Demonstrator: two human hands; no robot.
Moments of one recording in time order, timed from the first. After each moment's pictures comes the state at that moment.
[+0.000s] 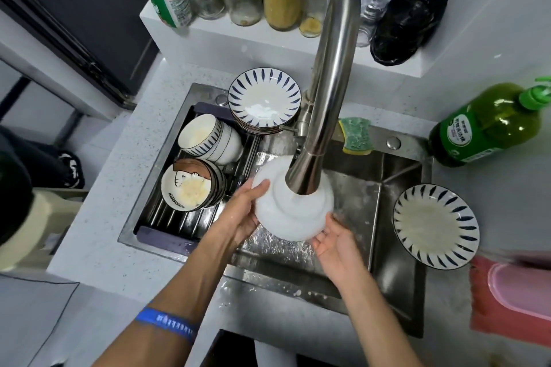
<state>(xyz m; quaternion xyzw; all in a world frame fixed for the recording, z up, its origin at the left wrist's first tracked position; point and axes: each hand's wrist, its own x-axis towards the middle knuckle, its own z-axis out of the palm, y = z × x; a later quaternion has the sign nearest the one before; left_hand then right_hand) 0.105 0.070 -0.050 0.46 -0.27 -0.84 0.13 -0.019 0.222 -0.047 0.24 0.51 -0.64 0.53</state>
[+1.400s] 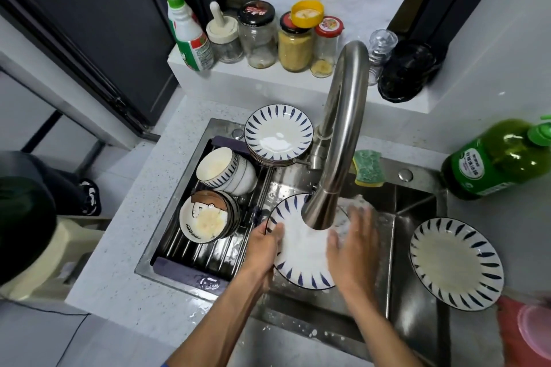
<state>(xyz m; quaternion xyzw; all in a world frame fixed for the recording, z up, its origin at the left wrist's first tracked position) 0.096 0.091 -0.022 0.60 -0.35 -0.71 0.14 -0.033 0.196 -0.049 -0.28 0.92 -0.21 0.19</state>
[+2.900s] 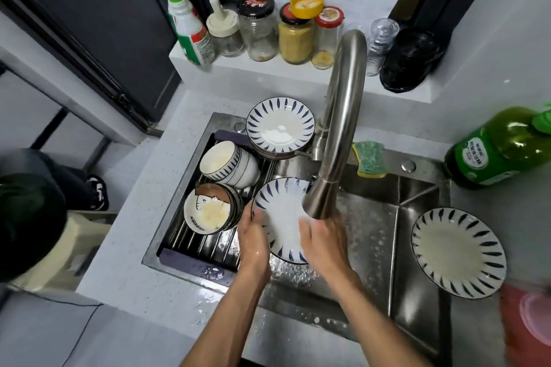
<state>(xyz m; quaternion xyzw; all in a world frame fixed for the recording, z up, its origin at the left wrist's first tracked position) 0.098 0.102 0.011 0.63 -0.36 -0.65 0.24 -0.004 0.166 -0.047 -0.38 0.86 -0.27 0.22</state>
